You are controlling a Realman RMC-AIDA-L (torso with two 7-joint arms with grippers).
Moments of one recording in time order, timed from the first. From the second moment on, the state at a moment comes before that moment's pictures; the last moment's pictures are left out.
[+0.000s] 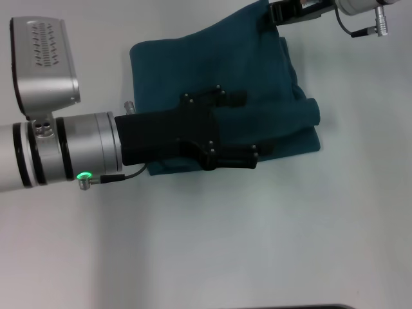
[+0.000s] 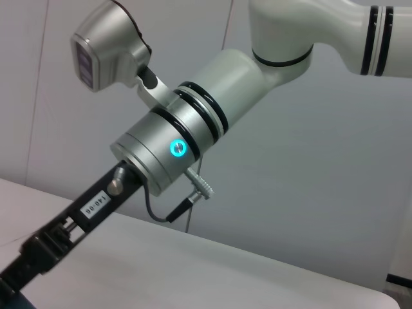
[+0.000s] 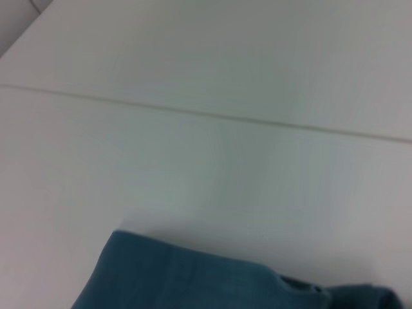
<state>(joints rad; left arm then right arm) -0.23 -2.16 -1.64 -1.07 -1.66 1.28 -1.49 0.93 2.06 -0.89 -0.70 -2.50 -1.08 2.50</state>
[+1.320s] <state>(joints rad) -0.20 -2.17 -1.74 -1.08 -1.67 1.34 -1.49 0.72 2.09 -0.95 -0.84 -2.20 -1.18 2.21</state>
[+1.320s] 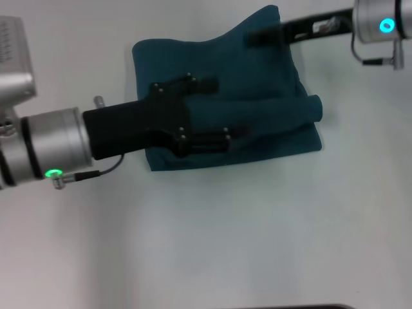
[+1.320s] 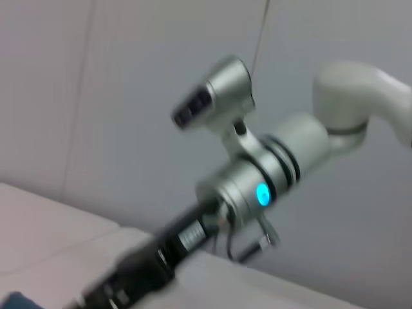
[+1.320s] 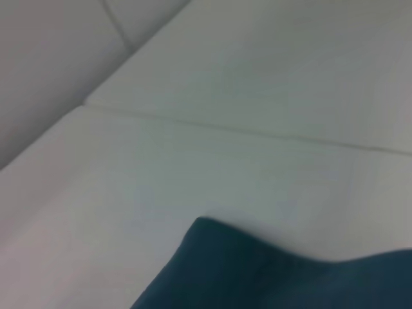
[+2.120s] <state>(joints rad) -0.14 -2.17 -1.99 -1.03 -1.74 1.48 -1.44 0.71 2.08 -1.19 -0.61 -2.14 -1.15 2.07</state>
